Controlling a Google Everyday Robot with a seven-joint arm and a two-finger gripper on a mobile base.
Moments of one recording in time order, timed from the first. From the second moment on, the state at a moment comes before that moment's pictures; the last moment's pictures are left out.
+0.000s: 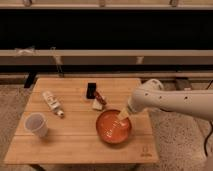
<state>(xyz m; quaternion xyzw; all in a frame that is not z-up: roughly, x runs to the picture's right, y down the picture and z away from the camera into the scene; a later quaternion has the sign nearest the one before) 0.131 0.128 0.789 -0.23 0.04 0.47 0.85</state>
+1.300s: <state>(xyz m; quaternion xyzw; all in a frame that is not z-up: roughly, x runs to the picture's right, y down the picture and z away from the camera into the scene) 0.134 0.126 0.801 -0.23 0.04 0.48 0.85</state>
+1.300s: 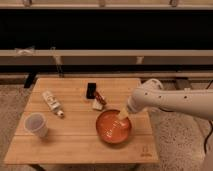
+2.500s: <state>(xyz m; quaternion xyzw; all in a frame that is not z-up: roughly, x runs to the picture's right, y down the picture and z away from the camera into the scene) 0.105 0.167 0.851 -0.29 0.09 0.45 0.84</state>
